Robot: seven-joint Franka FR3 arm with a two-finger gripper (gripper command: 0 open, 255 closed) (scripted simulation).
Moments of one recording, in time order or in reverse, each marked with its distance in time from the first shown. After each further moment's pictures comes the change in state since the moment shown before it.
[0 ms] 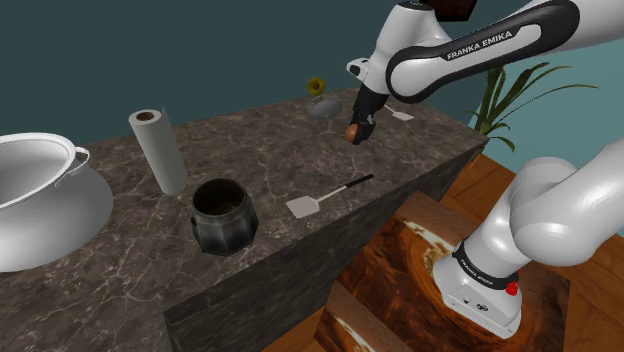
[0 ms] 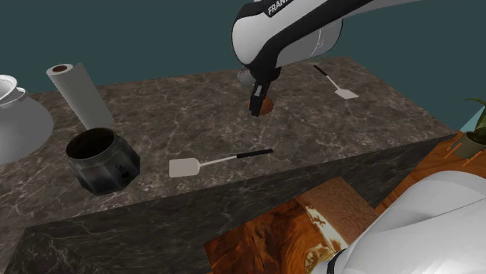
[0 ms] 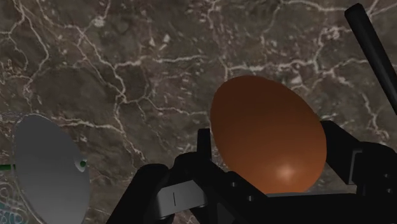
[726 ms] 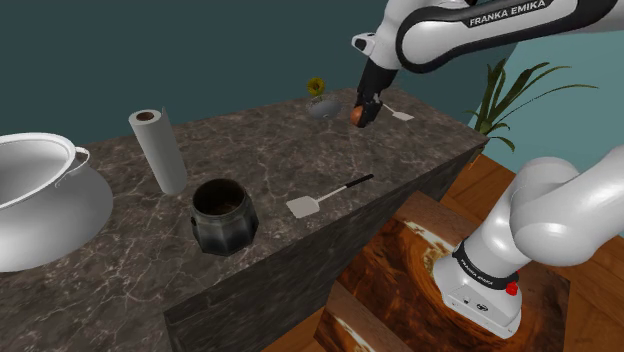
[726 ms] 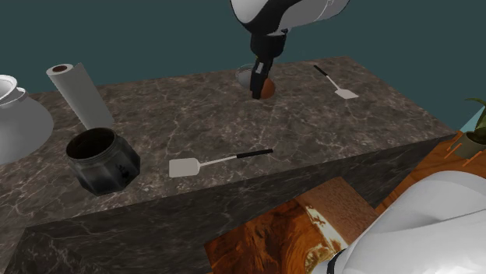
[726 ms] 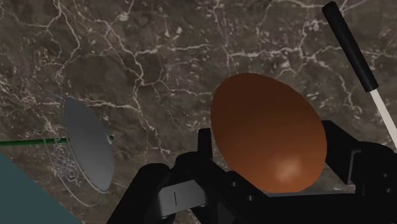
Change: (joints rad) arm 0.001 -0.075 0.015 0.096 0.004 -0.171 0.001
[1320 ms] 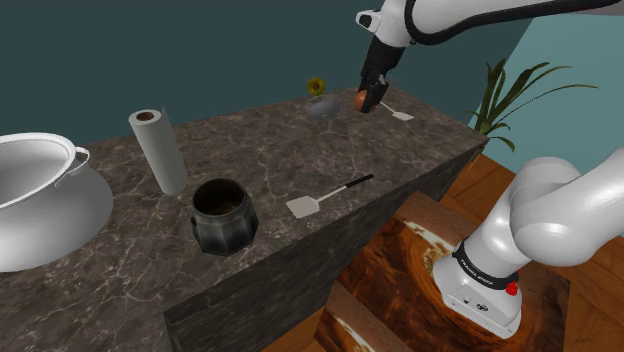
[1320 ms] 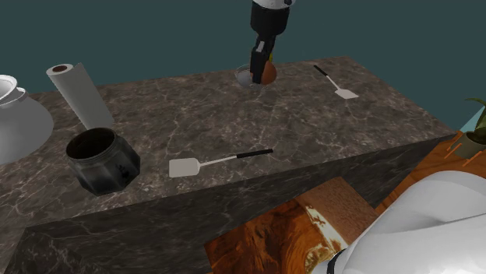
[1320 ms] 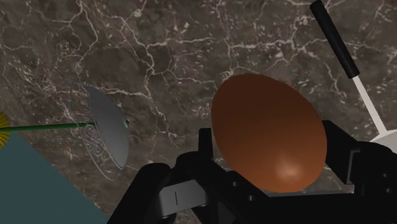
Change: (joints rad) arm 0.003 -0.033 0.011 0.095 0.006 -0.128 0.000
